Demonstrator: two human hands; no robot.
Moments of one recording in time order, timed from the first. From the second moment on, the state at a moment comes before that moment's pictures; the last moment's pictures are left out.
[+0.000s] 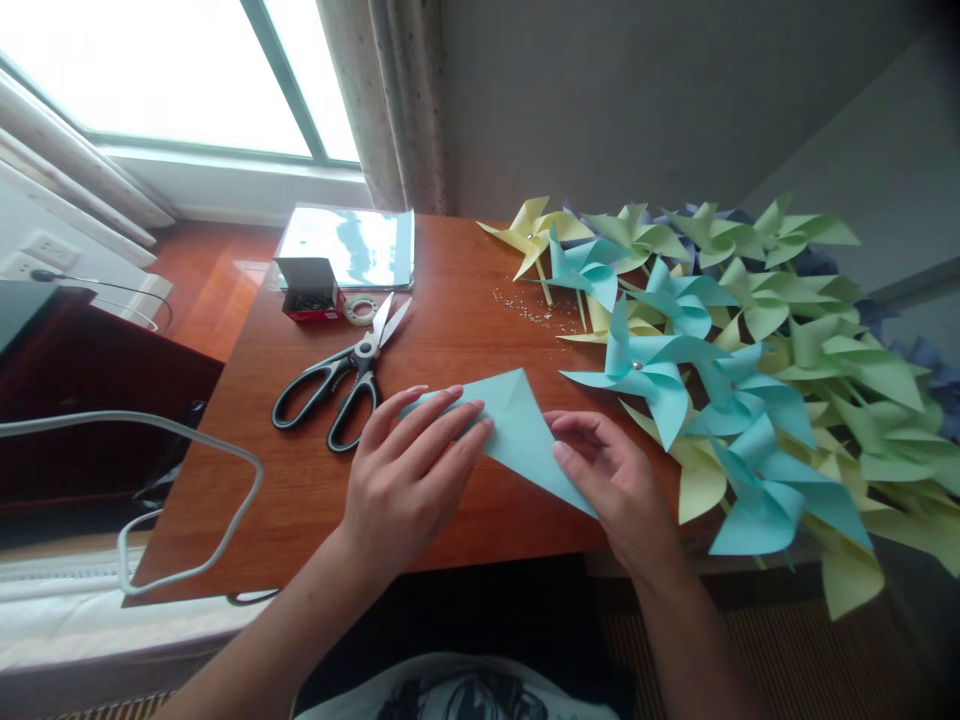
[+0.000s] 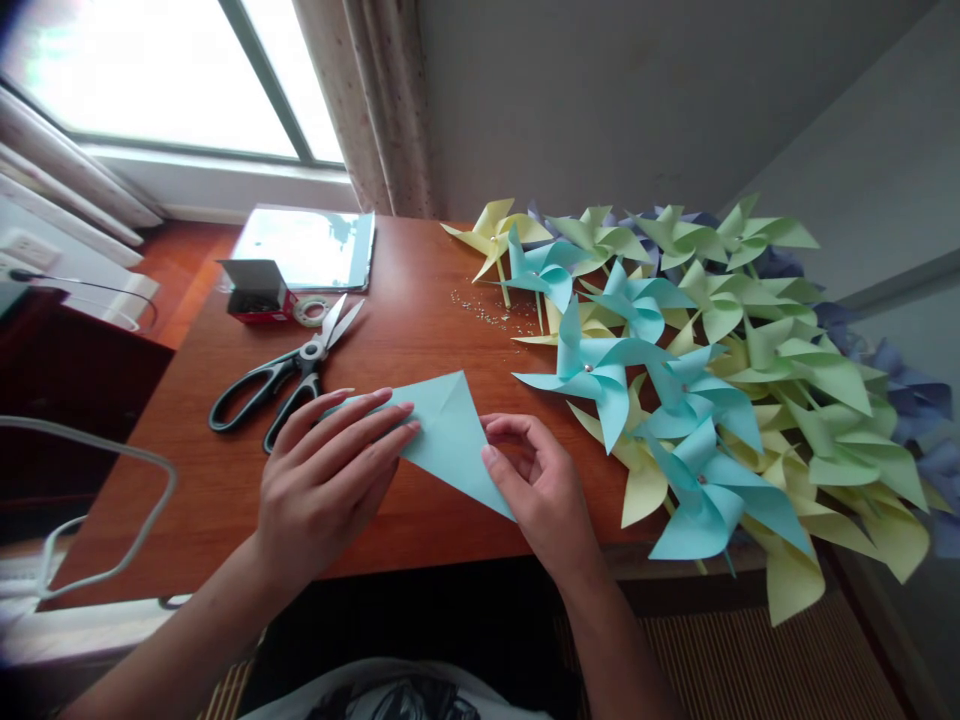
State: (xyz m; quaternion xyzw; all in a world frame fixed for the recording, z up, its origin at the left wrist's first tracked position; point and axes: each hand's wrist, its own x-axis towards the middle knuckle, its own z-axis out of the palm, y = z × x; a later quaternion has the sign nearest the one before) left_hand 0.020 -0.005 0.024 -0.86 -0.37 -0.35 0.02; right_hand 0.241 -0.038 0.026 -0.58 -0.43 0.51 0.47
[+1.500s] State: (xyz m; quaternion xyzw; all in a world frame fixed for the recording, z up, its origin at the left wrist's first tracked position) left_hand 0.046 -0.007 0.036 -0.46 -0.48 -0.30 -0.68; right_hand 0.249 -0.033 0.035 -0.61 -0.55 0.34 0.47
